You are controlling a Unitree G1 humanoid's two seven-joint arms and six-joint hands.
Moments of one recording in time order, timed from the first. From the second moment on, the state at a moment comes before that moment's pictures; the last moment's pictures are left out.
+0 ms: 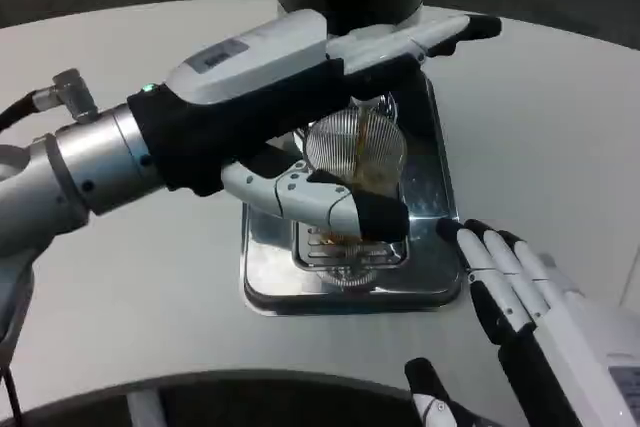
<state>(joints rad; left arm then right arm) -0.75 0.61 -0.03 0.11 0.01 -0.62 -0.76 0.58 0.04 0.18 -0.94 -1.10 -0.14 0.25</state>
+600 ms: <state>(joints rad) -0.74 0.63 -0.05 0.10 0.01 -0.62 -0.74 0.29 0.05 0.20 -0.72 -1.04 0.07 0.22</state>
